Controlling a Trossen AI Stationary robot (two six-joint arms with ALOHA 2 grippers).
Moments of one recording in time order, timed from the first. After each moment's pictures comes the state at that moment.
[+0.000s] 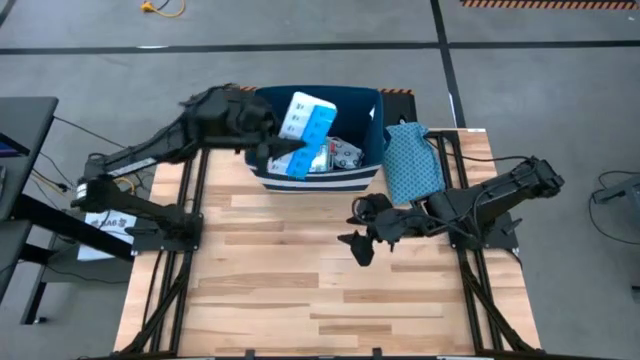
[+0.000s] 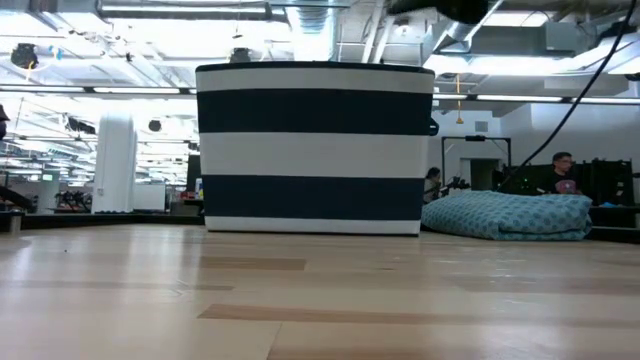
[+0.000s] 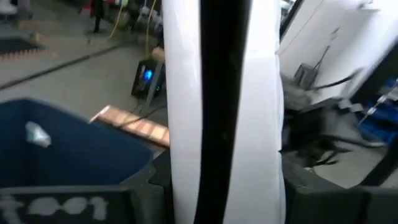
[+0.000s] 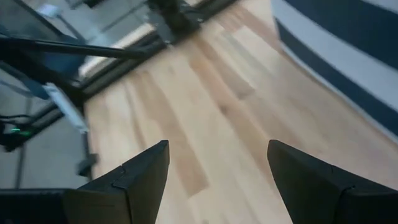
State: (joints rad) left arm 0.30 1.25 1.44 -0.25 0.27 -0.34; right arm 0.34 1.41 1.27 -0.54 0.36 0.73
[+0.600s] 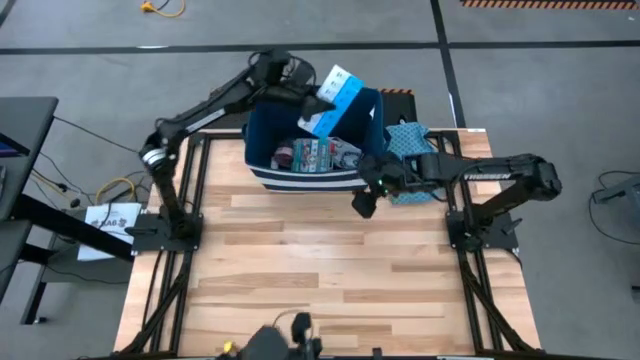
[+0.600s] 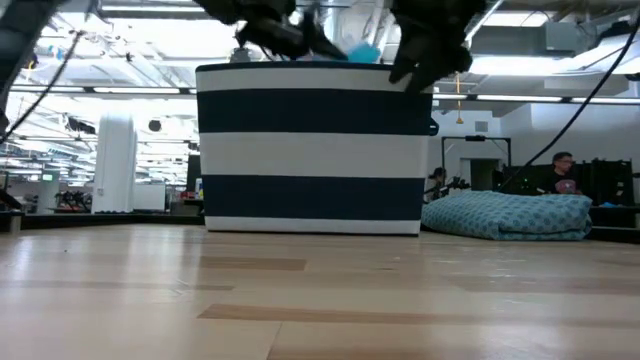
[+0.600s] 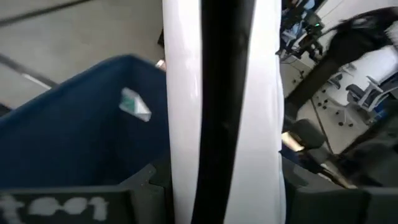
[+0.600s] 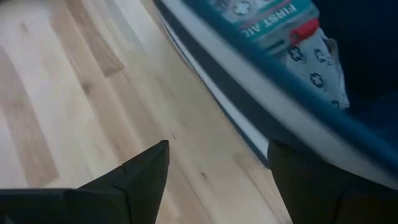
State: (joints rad) left arm 0.69 1.82 1.79 -0.36 0.63 -0.22; right arm -0.03 1.41 1.27 -0.81 0.26 0.40
